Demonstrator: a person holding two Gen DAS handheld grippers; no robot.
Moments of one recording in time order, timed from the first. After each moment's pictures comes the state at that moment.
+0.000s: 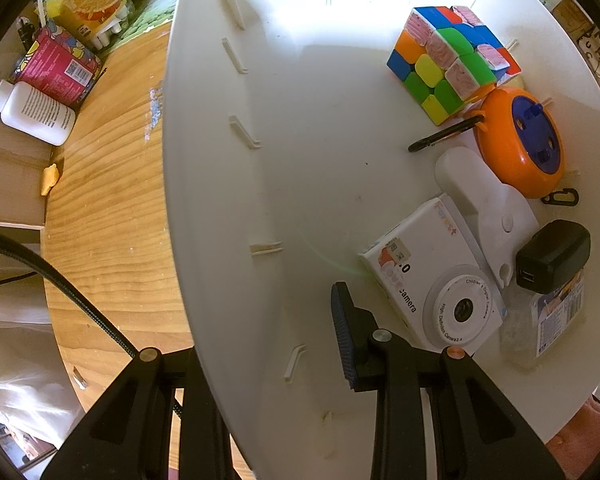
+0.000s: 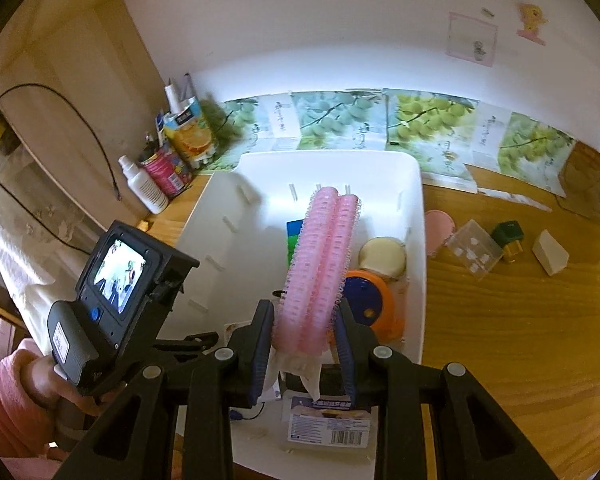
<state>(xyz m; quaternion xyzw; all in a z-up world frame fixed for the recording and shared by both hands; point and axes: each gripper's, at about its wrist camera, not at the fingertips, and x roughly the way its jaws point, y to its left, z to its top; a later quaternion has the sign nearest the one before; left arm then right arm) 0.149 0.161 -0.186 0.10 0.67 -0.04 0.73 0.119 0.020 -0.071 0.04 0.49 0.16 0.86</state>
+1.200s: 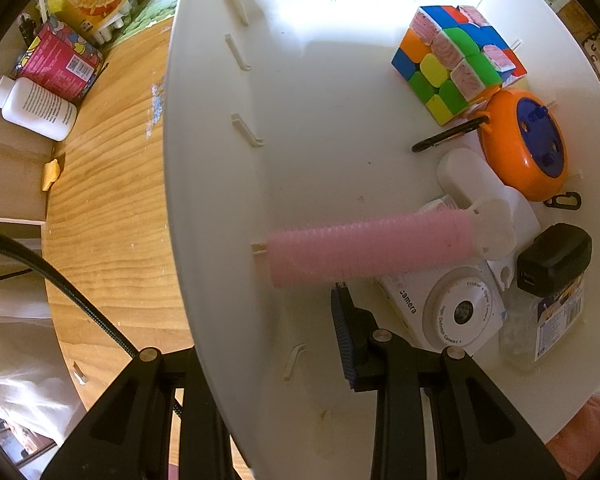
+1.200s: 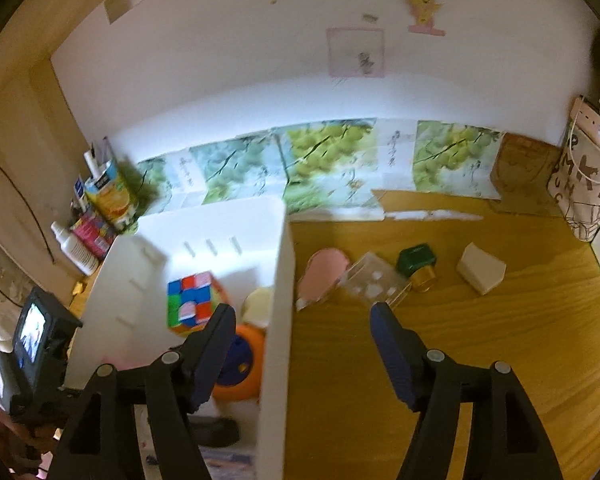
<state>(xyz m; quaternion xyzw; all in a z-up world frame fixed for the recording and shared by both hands) 0.158 0.161 -0.190 0.10 0.68 -0.03 0.73 0.151 -0.077 -0.088 0.07 0.42 0.07 0.90</state>
